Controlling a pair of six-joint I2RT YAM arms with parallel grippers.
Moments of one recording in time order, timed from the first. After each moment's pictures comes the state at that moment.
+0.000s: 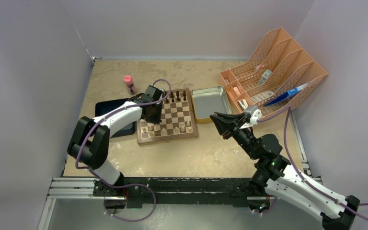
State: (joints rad) left arm -0.47 1.62 1.06 -0.52 -0.06 -0.34; right arm 0.87 0.51 0.45 0.30 0.14 0.20
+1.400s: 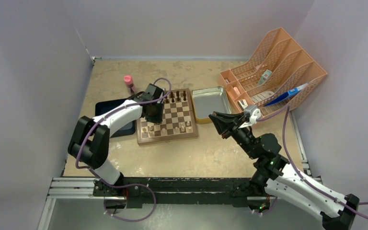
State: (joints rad) left arm -0.47 1.62 1.09 -0.57 -0.02 -0.34; right arm 0.87 0.54 0.45 0.33 0.14 0.21
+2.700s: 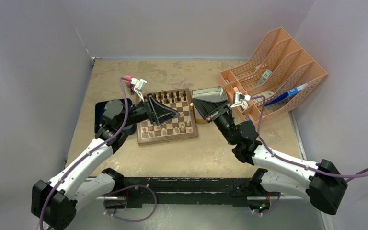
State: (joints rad) left arm -0.47 0.91 0.69 0.37 0.72 -0.91; right arm 0.87 0.99 0.51 0.82 0.19 1.20
